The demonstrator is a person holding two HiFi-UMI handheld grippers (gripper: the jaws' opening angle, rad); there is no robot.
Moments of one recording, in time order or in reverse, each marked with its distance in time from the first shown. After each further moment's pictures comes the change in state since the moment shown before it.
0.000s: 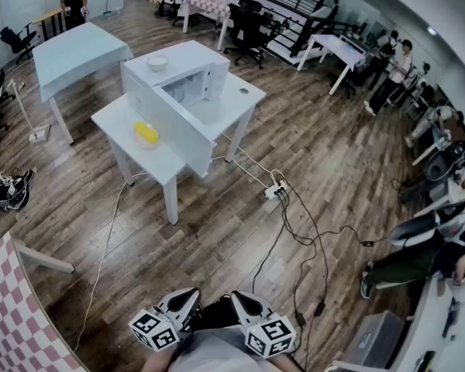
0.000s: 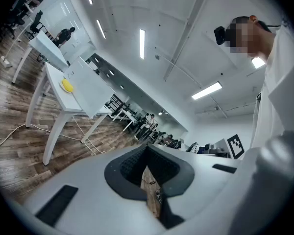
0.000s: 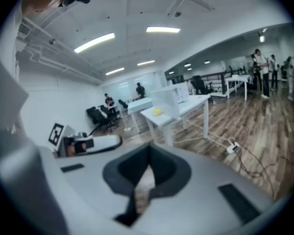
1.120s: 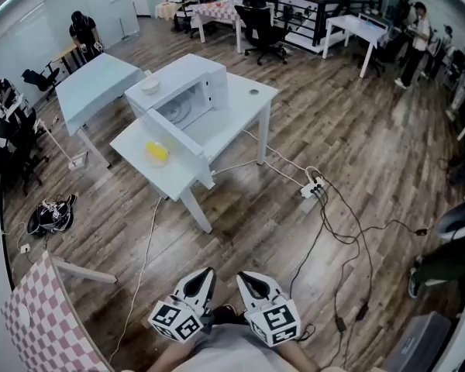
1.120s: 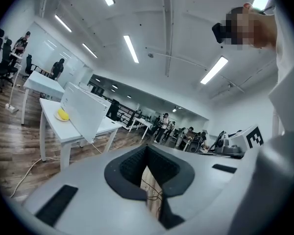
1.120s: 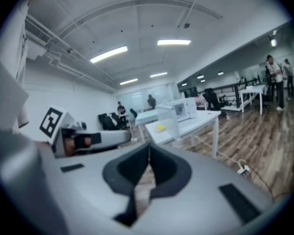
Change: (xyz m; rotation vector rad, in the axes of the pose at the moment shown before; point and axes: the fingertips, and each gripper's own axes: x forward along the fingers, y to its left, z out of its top) left arm 0.100 -0.025 0.058 0.261 -0.060 0.265; right arm 0.016 -0.060 0.078 -0.121 -0.141 0.162
